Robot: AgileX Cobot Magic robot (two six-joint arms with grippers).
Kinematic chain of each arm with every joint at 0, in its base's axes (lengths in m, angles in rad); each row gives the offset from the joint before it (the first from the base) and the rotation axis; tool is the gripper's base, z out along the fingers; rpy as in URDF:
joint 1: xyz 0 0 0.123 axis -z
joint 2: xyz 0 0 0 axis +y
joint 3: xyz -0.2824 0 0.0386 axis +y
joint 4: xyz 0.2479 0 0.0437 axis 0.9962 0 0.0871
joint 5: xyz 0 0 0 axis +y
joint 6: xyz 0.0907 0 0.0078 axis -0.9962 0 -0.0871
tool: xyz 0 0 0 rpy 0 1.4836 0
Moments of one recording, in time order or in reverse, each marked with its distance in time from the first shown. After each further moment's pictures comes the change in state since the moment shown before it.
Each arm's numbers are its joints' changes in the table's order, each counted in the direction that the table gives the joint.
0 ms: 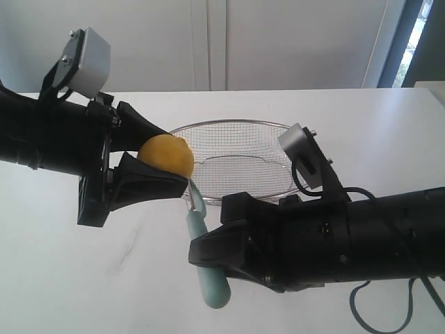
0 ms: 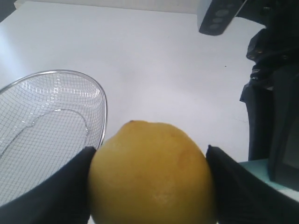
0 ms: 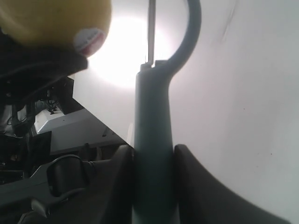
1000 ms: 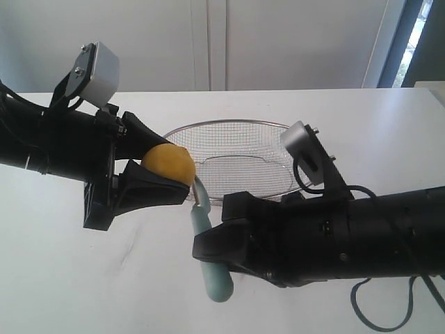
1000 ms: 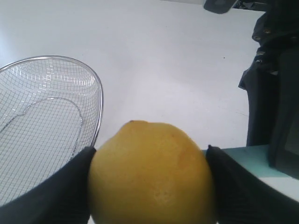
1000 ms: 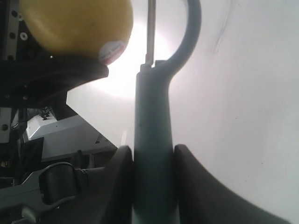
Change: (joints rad) left arm 0.000 0.035 0.000 0.004 0.001 0.000; right arm 0.000 -0.006 0.000 0.000 -0.034 0.018
